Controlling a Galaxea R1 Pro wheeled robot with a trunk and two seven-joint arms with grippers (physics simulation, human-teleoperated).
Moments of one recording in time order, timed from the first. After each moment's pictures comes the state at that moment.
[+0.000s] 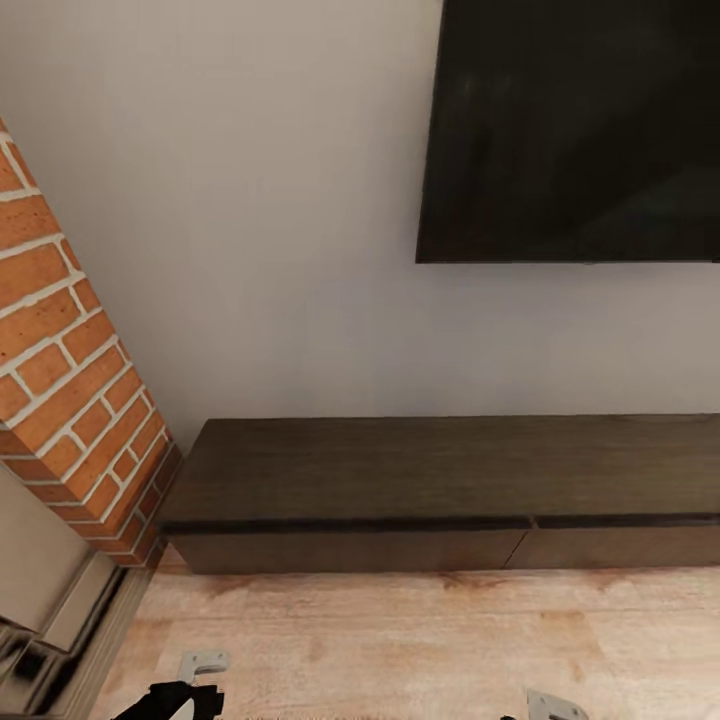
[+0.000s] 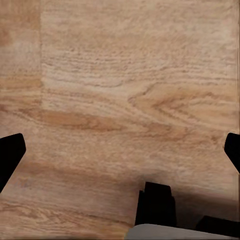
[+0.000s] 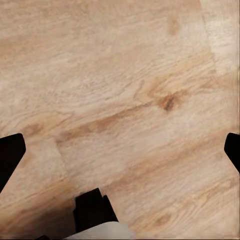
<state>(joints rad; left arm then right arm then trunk) -0.44 0.17 -0.62 -0.40 0.73 0.29 0.28 -0.17 -0.03 0.16 -0.71 -0.36 0.21 -0.49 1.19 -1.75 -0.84</state>
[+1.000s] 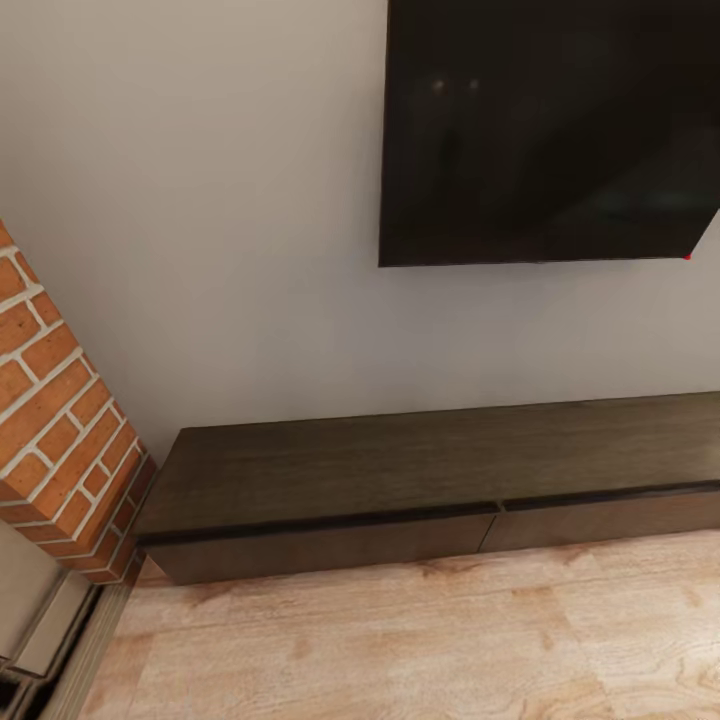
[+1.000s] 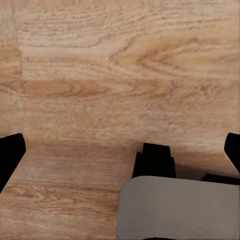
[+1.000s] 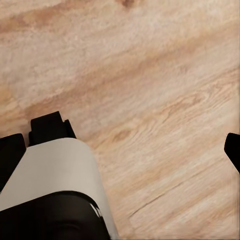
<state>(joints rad) -0.32 0.12 -0.67 -0.30 0.73 0.11 0.27 -0.17 -0.02 0.17 -0.45 -0.36 0.21 -0.49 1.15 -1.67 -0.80</state>
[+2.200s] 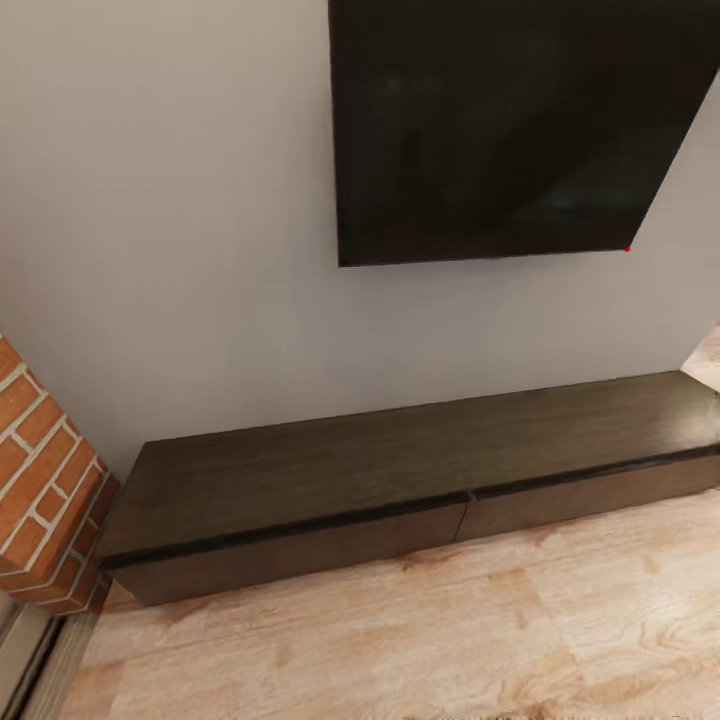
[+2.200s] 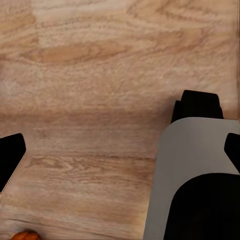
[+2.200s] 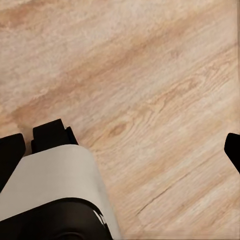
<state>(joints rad) -0.25 0.12 -0.66 -0.18 0.74 0.07 0.27 -0.17 -0.01 0.16 -0.41 -0.37 0.12 -0.48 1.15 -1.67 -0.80</state>
